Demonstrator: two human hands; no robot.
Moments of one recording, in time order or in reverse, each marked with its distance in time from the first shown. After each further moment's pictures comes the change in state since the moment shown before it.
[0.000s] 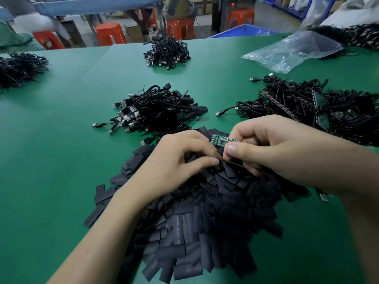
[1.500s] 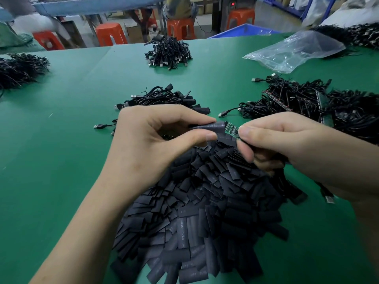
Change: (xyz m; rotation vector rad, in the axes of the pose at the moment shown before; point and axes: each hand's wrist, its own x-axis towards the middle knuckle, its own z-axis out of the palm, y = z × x) left_hand -0.004 0.050 -0.045 -0.147 0.305 -0.061; right_hand 0.000 -0.004 -0.002 0.283 -0.040 -0.072
